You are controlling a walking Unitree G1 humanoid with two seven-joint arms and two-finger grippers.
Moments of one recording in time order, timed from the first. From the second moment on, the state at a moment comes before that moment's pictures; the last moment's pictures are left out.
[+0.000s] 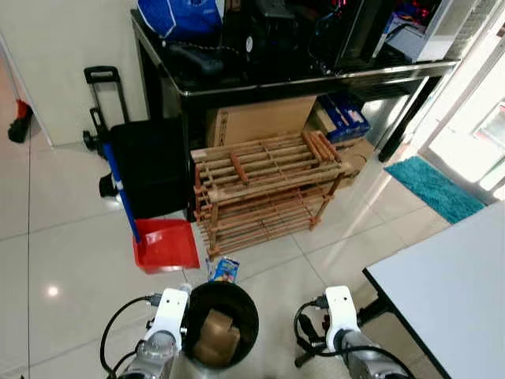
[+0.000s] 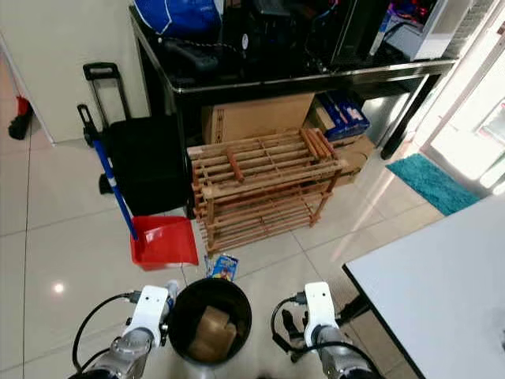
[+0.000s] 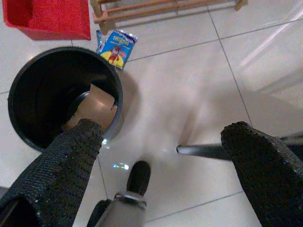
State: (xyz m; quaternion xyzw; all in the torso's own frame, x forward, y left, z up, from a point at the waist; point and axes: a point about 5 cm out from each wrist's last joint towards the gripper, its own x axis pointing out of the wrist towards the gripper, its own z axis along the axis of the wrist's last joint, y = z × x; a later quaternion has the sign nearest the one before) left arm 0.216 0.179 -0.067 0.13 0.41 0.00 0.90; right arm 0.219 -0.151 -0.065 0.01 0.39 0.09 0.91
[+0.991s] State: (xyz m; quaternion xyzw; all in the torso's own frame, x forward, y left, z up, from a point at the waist) left arm 0.216 0.179 -0.067 0.13 0.41 0.00 0.90; right arm 0.220 -0.151 -0.064 0.01 0.39 0.10 0.92
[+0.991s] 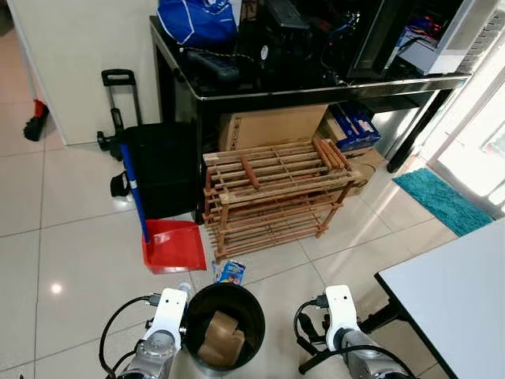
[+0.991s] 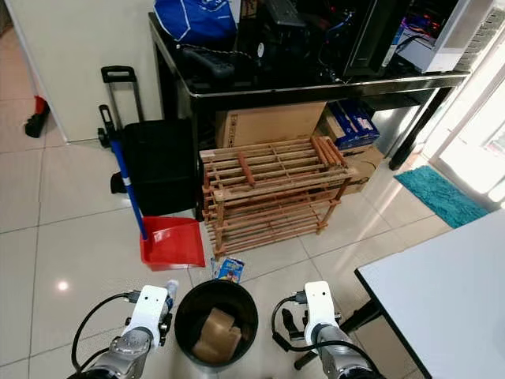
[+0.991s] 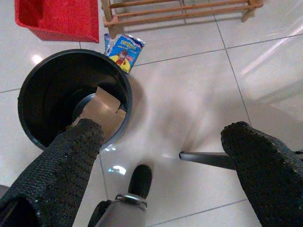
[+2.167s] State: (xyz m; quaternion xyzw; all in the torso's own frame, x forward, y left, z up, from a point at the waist) left arm 0.236 0.157 -0.053 0.15 0.35 -0.11 0.92; right arm 0.242 -0.132 -0.034 0.02 0.26 0.23 0.94
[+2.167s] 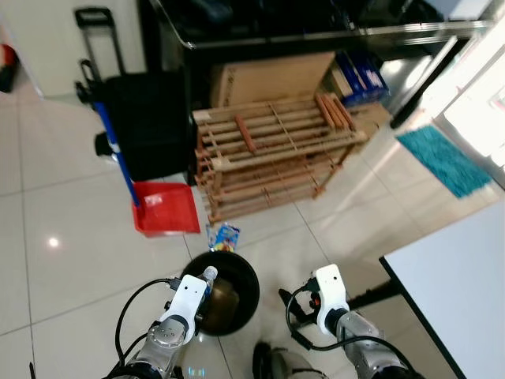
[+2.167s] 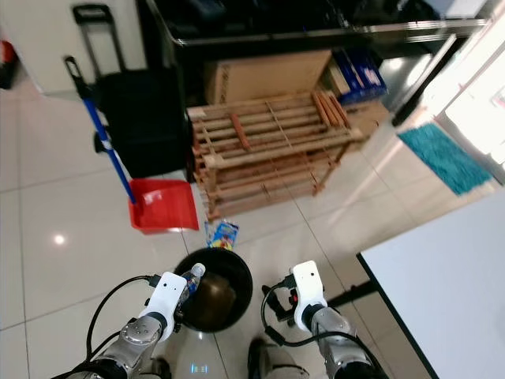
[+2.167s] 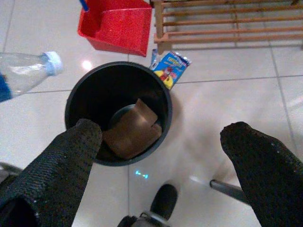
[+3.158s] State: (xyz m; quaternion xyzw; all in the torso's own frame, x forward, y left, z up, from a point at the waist) left arm 0.274 0.174 -0.021 0.21 0.27 -0.09 0.94; right arm 0.229 -0.117 -0.001 0.05 0.20 0.30 0.93
